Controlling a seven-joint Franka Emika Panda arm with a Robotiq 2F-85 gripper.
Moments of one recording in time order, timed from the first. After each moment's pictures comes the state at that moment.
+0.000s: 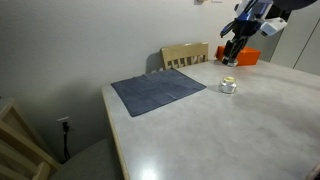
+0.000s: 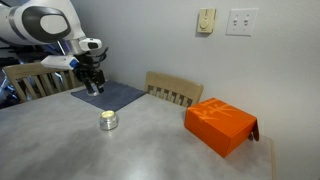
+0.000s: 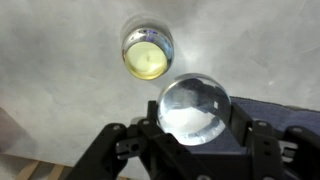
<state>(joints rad) 0.13 0.25 0.07 -2.17 -0.17 2.64 0.10</state>
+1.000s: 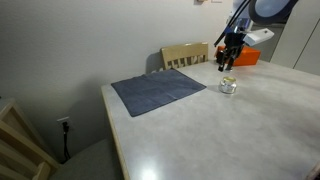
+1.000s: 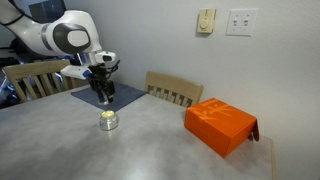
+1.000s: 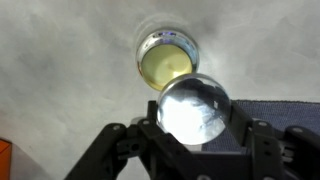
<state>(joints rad) 0.14 0.43 0.02 -1.99 -0.19 2.54 0.22</state>
